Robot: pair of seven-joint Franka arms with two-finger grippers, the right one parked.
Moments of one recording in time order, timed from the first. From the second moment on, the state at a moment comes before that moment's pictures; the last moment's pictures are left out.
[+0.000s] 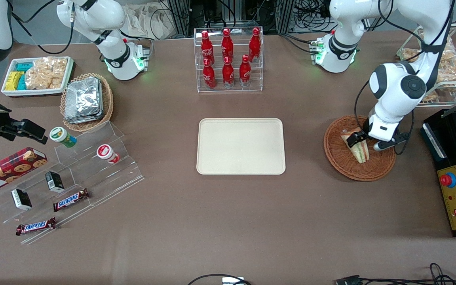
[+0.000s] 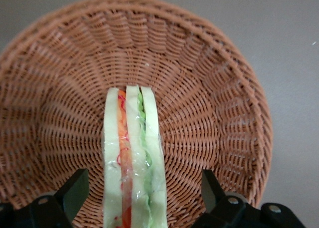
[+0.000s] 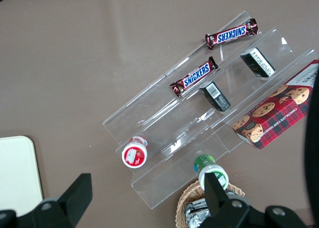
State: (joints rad) arm 0.10 0.07 -0.12 -2.55 -0.02 2.68 -0.37
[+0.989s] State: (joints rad) arm 0.10 0.06 -0.13 -2.52 -0.02 2.57 -0.37
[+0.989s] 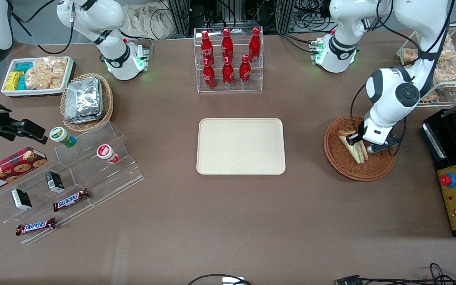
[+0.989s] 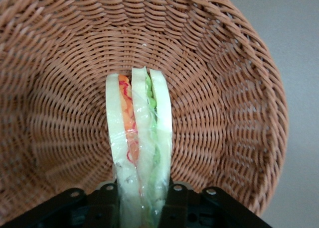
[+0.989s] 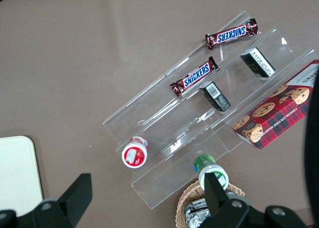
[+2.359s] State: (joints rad) arm 0.02 0.25 -0.68 -1.44 0.02 1.50 -0.65
